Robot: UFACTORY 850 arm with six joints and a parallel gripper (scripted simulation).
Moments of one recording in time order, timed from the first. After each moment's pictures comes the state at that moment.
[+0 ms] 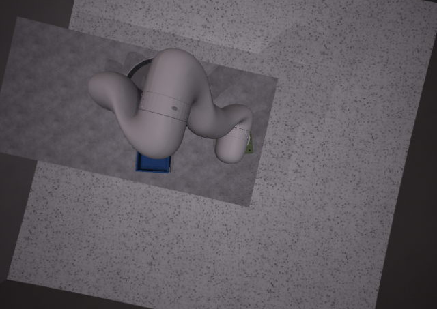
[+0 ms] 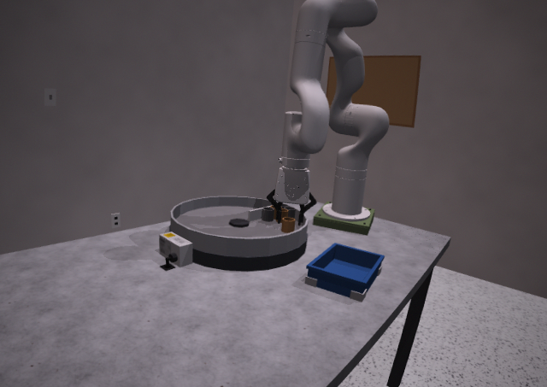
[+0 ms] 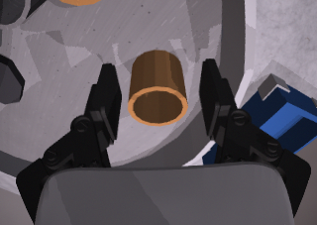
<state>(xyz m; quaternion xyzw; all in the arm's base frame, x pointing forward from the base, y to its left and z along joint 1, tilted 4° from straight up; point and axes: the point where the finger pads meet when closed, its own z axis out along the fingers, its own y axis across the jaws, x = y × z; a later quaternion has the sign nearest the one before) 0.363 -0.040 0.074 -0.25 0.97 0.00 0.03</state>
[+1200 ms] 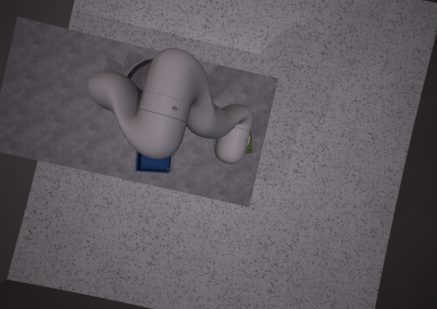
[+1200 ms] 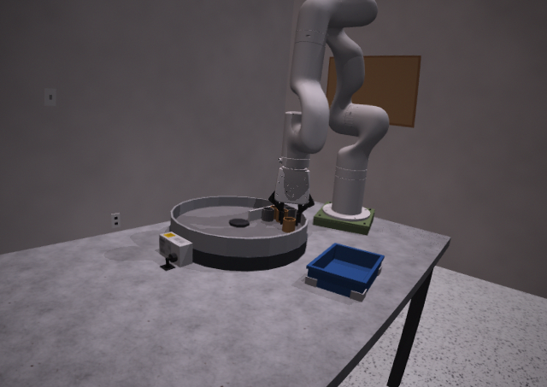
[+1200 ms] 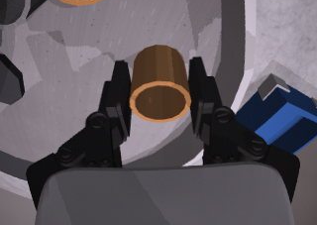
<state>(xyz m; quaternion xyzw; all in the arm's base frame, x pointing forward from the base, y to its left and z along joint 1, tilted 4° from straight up) 0.363 -0.040 0.074 -0.25 0.97 0.00 0.04</state>
